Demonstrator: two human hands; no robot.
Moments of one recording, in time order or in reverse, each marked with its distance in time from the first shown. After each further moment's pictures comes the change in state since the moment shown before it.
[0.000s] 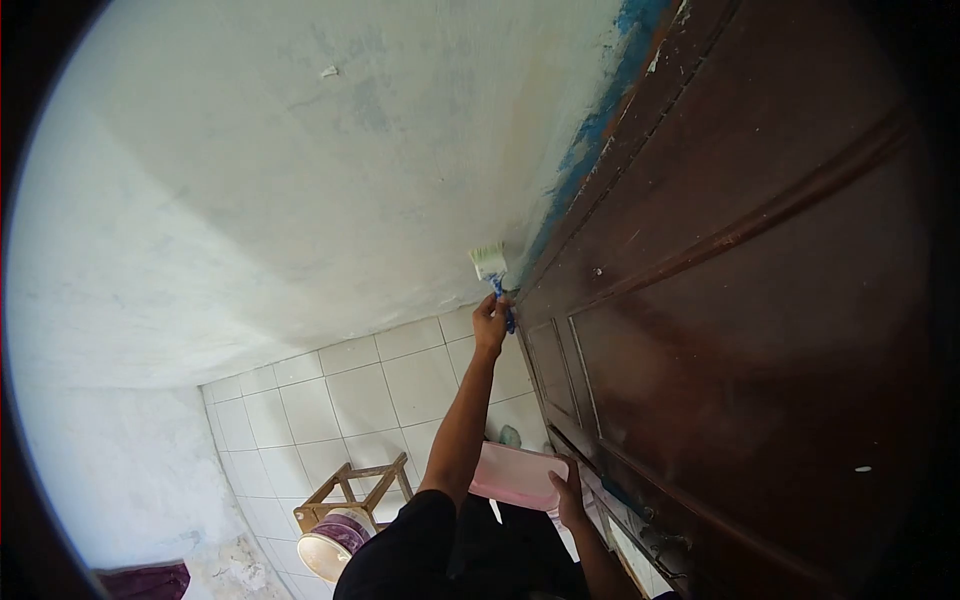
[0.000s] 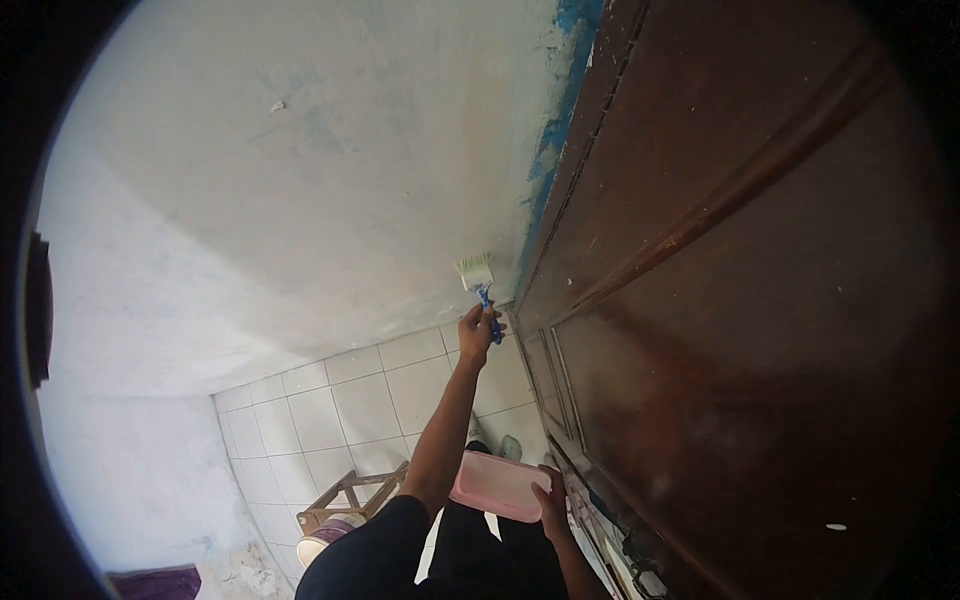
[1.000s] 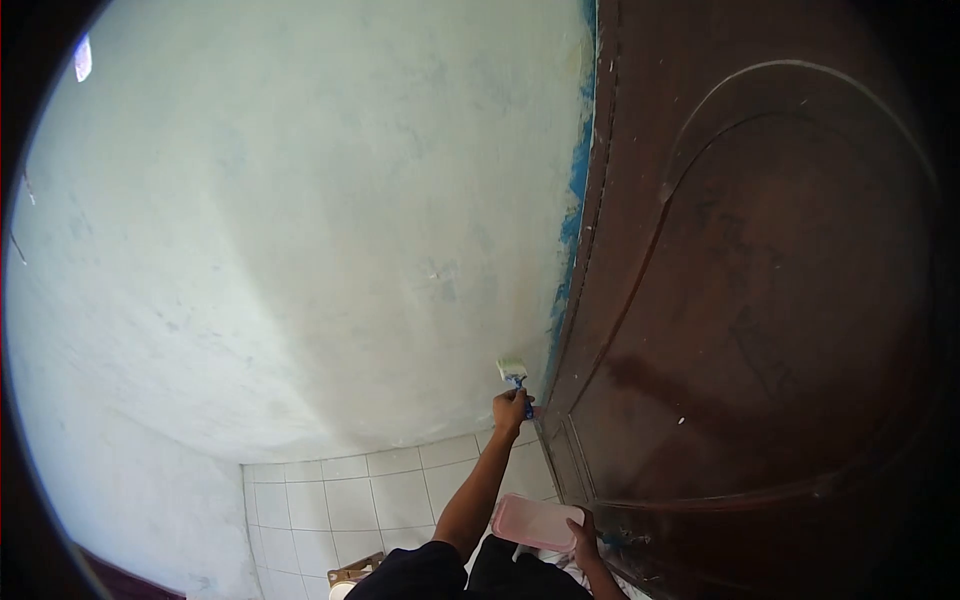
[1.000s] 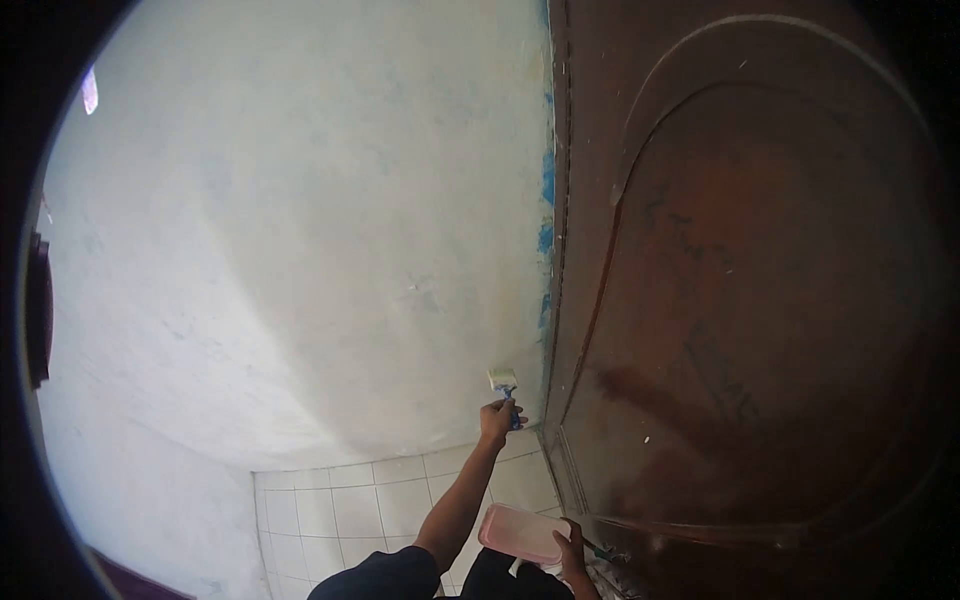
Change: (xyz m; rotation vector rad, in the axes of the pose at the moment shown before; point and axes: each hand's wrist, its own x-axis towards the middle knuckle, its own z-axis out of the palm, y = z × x) left_hand -0.057 0.180 0.036 0.055 0.073 -0.037; right_hand -0.009 -0.087 0.014 0.181 0.014 -0.080
